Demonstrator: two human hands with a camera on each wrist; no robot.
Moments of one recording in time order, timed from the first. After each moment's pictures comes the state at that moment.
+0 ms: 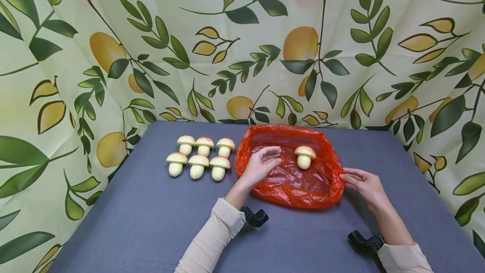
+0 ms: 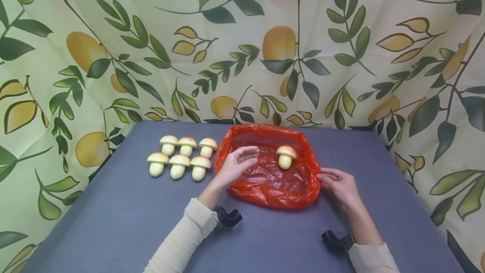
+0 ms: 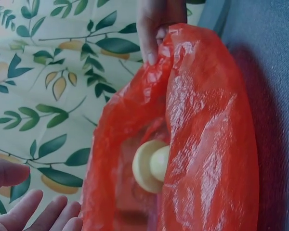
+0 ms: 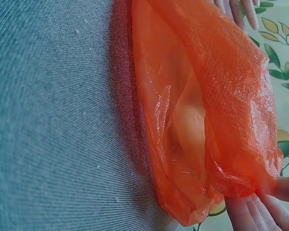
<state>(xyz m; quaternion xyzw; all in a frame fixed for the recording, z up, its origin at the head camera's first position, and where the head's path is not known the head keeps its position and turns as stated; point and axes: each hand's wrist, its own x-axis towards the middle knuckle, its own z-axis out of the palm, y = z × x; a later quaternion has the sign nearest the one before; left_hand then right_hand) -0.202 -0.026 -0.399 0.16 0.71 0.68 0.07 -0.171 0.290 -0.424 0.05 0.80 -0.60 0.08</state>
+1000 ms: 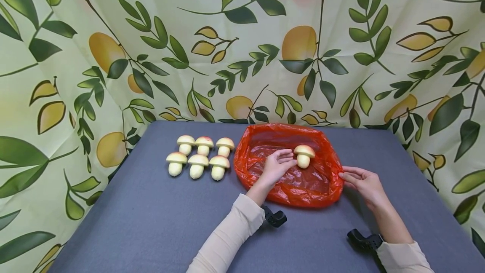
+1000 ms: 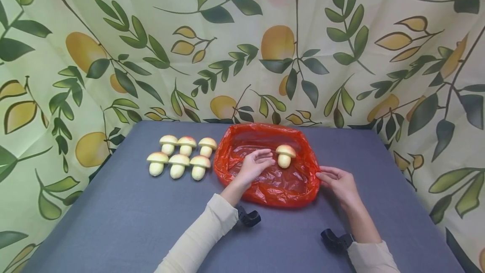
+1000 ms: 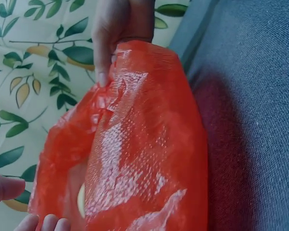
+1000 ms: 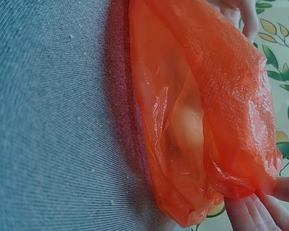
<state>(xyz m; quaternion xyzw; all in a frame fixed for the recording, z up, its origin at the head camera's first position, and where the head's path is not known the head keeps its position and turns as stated) -0.215 0.031 -0.421 0.03 0.69 0.72 0.08 -0.171 0.292 -0.423 0.04 0.80 -0.60 0.07</state>
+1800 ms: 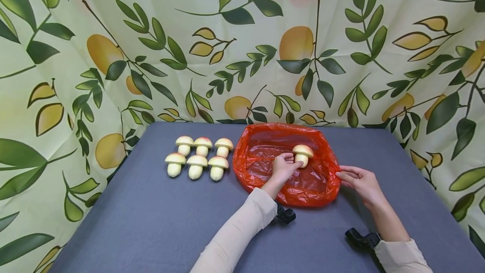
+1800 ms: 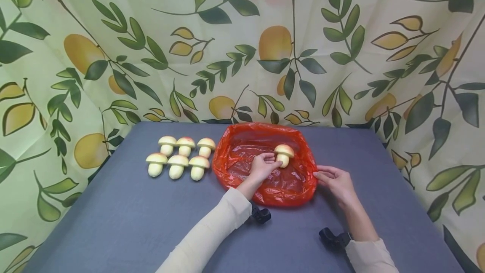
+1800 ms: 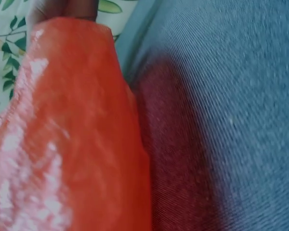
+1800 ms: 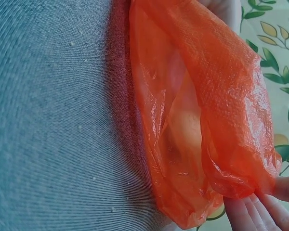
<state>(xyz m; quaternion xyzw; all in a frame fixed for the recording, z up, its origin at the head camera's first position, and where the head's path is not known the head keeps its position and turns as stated) -0.225 0.067 -0.433 -0.07 0.77 0.63 0.04 -0.172 0.289 -0.423 0.04 0.80 -0.60 0.08</state>
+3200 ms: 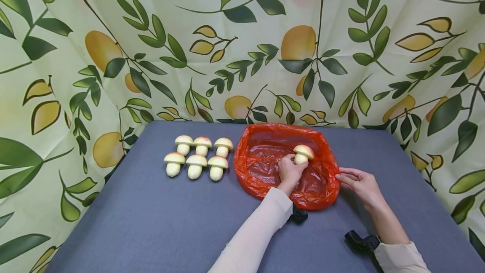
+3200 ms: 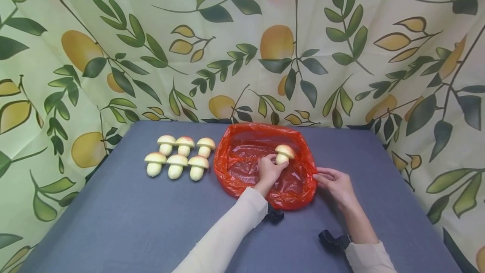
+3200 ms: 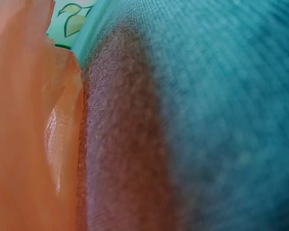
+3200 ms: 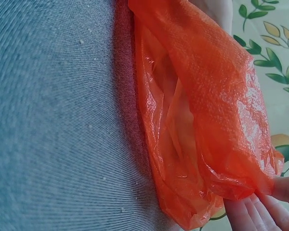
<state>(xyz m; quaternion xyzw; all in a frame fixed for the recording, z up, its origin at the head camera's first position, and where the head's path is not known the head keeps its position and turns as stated) -0.234 0.096 -0.460 -0.10 0.83 0.55 -0.09 -0.171 0.285 -0.425 0.03 0.79 -0.61 0.06</state>
